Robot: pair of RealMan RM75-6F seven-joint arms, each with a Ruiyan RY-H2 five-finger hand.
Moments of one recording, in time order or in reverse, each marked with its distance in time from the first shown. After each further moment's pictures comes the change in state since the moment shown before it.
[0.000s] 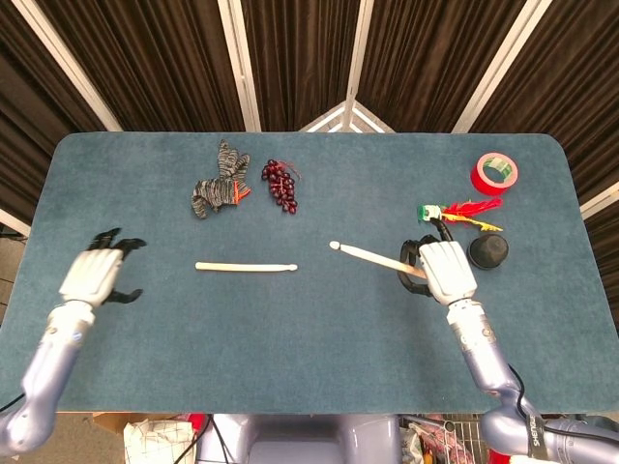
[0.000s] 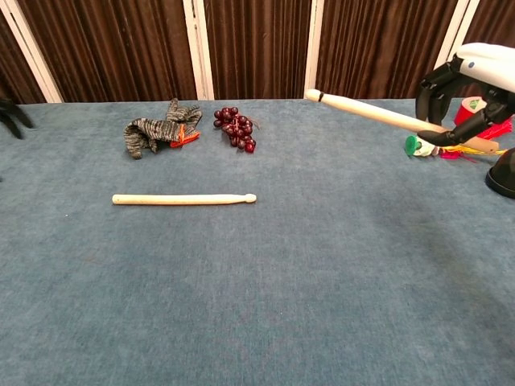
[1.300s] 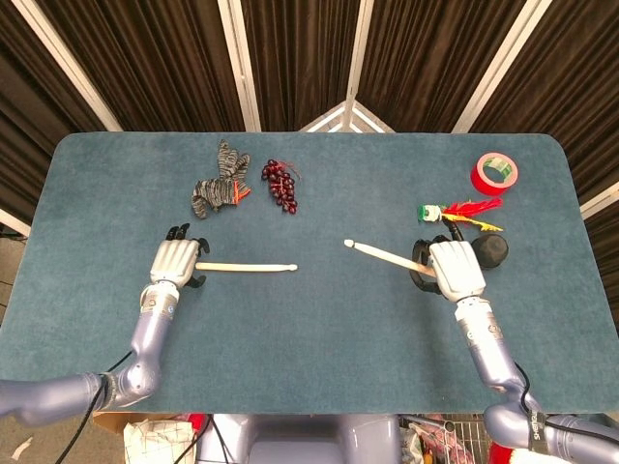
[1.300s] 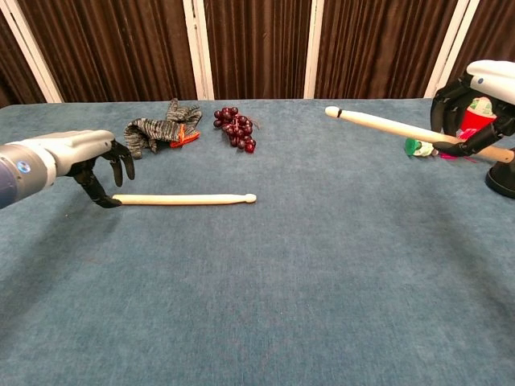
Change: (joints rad) left arm -0.301 -0.471 0.009 0.412 -0.288 0.045 0.243; right arm -0.004 -0.012 -0.015 0.085 0.033 -0.022 0.006
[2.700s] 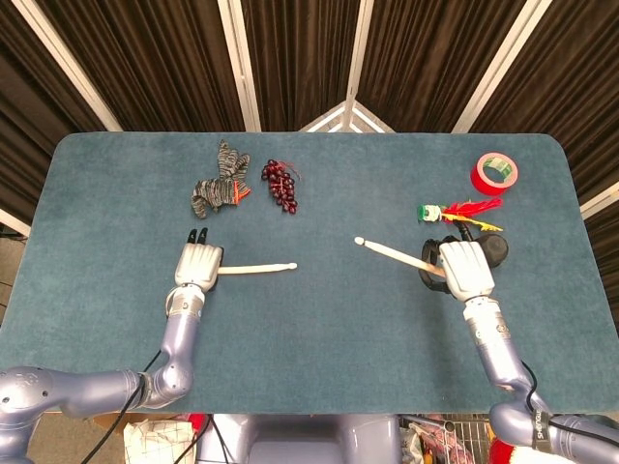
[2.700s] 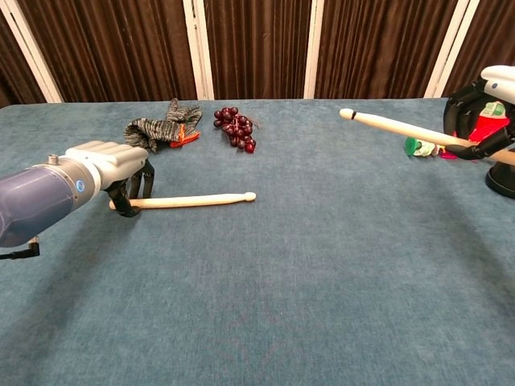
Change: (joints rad) left arm -0.108 -0.137 0.013 0.071 -0.122 0.091 0.270; right arm -0.016 -0.009 -0.006 0.065 -0.020 -0.003 0.058
